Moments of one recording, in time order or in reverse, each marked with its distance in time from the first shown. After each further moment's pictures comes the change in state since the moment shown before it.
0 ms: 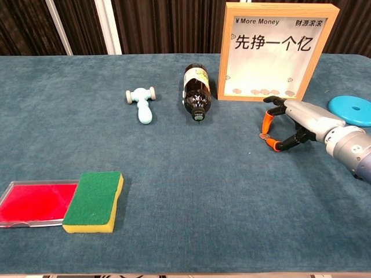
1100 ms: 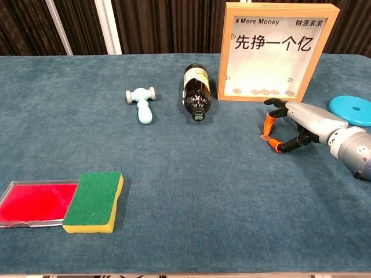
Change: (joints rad) left arm -0.008 0.011 0.007 -0.012 -0.018 -0.020 0.015; right arm -0.008 0.054 -0.027 -0.063 -0.008 -0.047 -0.011
